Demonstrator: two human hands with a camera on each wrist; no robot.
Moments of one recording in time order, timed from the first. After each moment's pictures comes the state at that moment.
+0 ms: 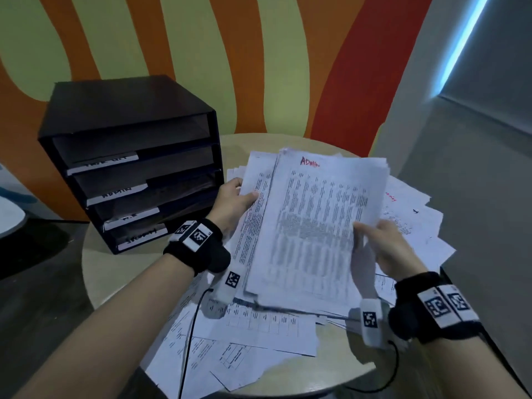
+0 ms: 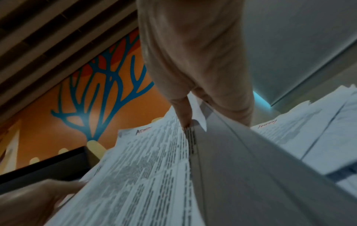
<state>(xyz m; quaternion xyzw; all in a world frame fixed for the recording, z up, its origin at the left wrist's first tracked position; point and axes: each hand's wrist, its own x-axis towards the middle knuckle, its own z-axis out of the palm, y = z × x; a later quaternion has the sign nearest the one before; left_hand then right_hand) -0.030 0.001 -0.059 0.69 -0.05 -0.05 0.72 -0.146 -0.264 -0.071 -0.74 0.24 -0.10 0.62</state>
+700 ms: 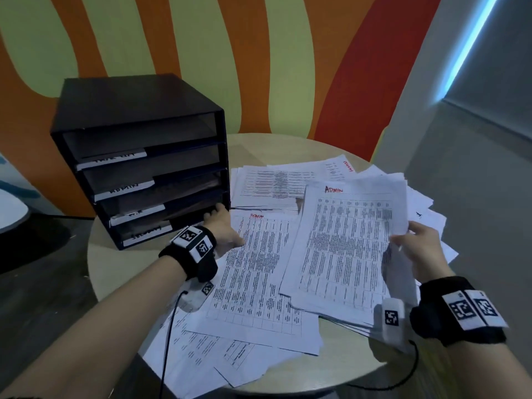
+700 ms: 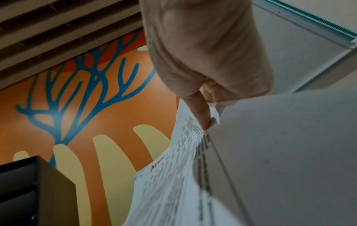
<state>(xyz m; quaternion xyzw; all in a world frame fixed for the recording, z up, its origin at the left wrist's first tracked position) -0.024 0.042 -0.093 0.96 -0.02 -0.16 0.22 -0.170 -0.292 -0.057 -0.74 0.30 -0.19 0.57</state>
